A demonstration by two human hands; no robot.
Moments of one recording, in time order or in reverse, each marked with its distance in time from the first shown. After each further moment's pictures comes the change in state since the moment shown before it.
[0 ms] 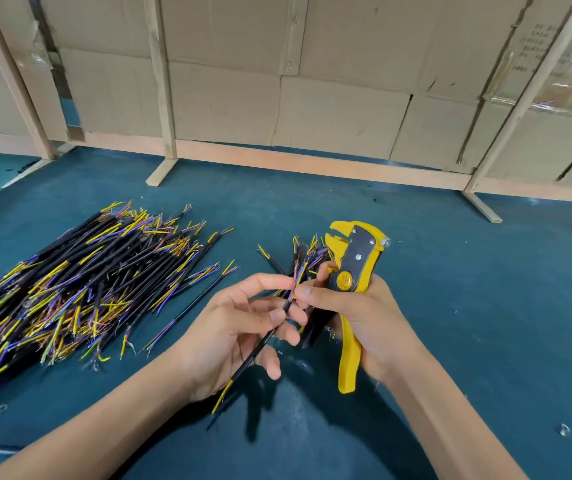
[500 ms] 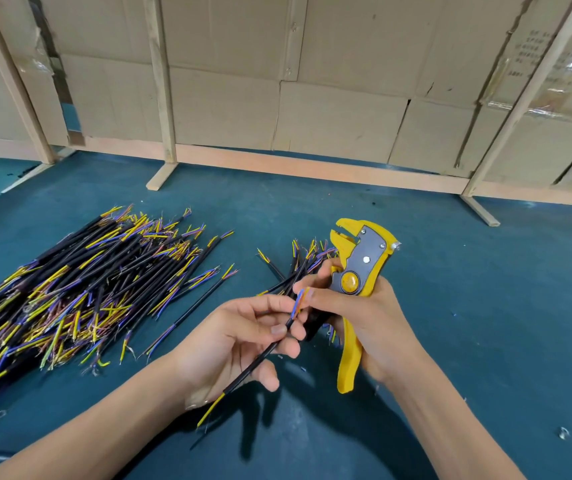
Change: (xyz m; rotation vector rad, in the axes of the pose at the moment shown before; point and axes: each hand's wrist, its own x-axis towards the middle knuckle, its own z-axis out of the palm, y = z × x) left_hand 0.001 0.000 -0.003 -0.125 -0.095 -0.172; right_hand 0.001 0.000 -0.004 -0.037 0.004 -0.093
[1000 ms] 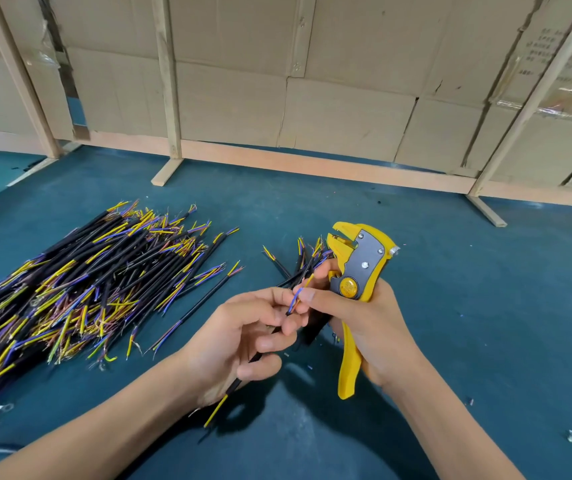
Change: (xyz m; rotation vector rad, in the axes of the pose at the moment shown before) left_hand -0.002 0.005 0.008 0.005 0.058 0.031; right_hand 0.003 0.013 0.003 -0.002 -0.009 -0.046
